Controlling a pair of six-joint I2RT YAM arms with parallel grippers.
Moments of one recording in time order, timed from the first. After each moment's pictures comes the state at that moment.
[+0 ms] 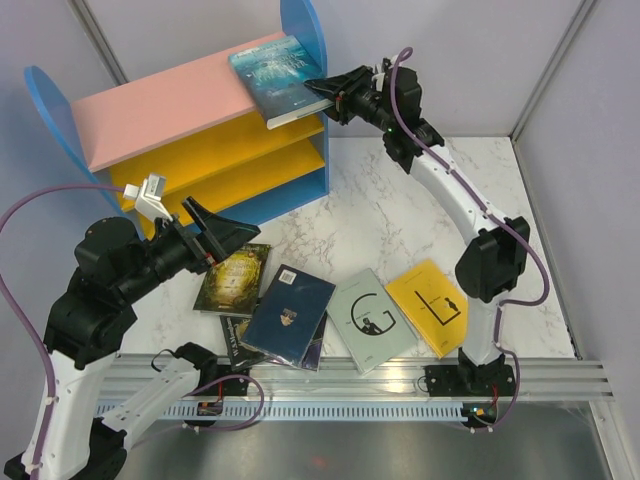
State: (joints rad) left arm -0.44 0.73 1.38 -0.89 0.25 -0.89; right arm 0.45 1.96 1.99 0.01 -0.37 1.53
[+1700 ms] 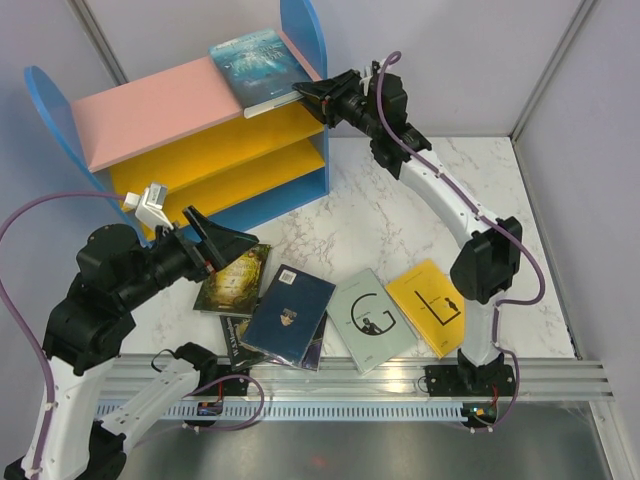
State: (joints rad) left arm -0.44 0.70 1.36 -0.93 0.24 -0.87; right arm 0.51 1.98 2.00 0.05 -0.27 1.49
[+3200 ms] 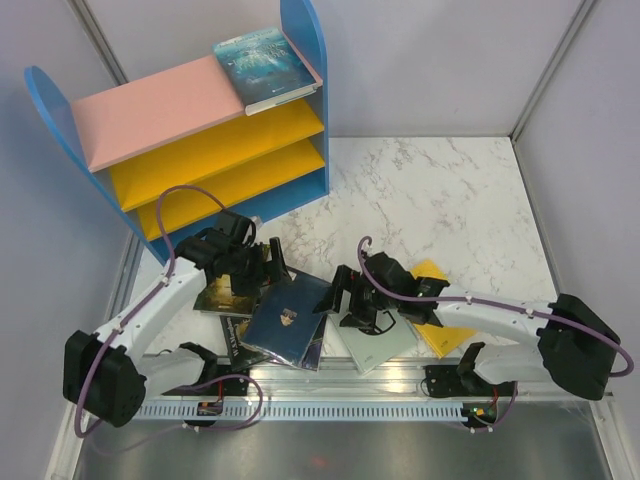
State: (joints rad) left arm -0.43 1.11 0.87 -0.84 0.28 -0.60; right arm 0.93 1.24 0.64 -0.11 -0.26 1.22
